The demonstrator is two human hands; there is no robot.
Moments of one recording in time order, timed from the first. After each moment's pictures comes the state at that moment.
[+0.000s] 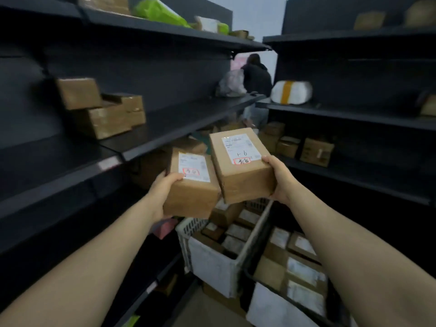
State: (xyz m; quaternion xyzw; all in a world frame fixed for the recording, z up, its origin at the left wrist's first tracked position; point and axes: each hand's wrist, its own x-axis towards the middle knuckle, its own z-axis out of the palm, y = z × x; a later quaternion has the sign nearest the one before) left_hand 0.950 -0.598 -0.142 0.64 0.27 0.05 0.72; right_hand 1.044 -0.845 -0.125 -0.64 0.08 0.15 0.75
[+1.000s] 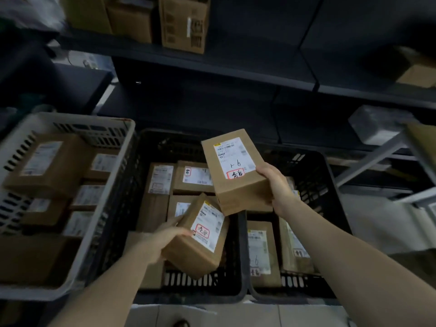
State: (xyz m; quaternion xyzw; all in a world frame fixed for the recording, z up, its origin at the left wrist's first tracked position) left_hand 1.169 -0.914 -0.512 0.66 0.18 -0.48 0.55; right_hand 1.166 -1.180 -0.431 -0.67 0.38 0.03 0.64
